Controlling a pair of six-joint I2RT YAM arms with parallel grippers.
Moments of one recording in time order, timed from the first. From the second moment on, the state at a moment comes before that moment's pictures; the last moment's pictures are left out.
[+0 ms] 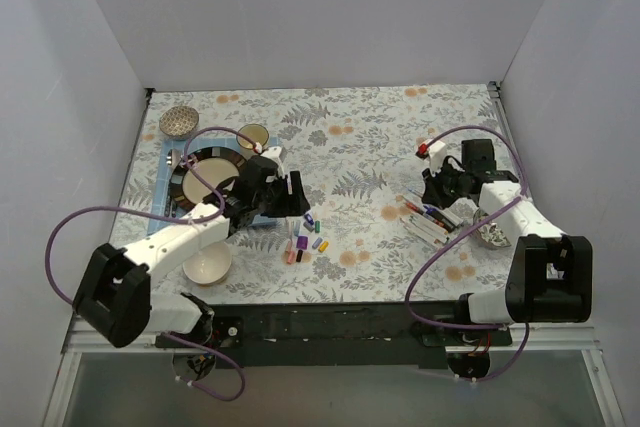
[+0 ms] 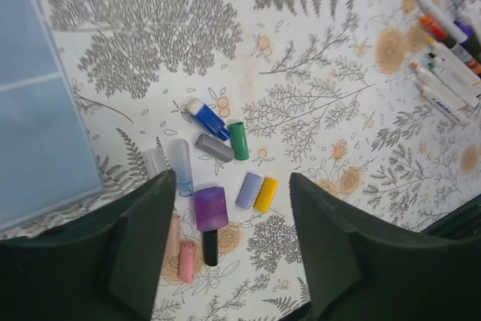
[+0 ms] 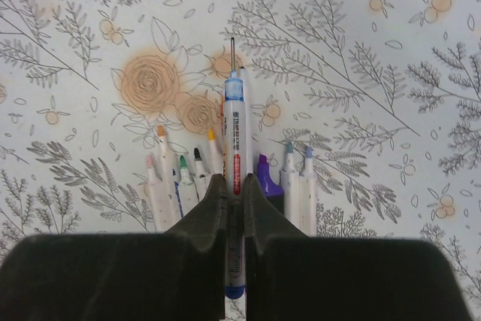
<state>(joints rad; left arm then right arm) -0.60 1.35 0.81 -0.23 0.07 -0.57 0.05 1.37 0.85 -0.46 -0.50 -0.57</state>
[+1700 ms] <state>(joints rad) -0.60 0.73 0.73 -0.31 -0.14 -0.39 -0.05 1.19 0.73 -0.53 -0.48 -0.63</state>
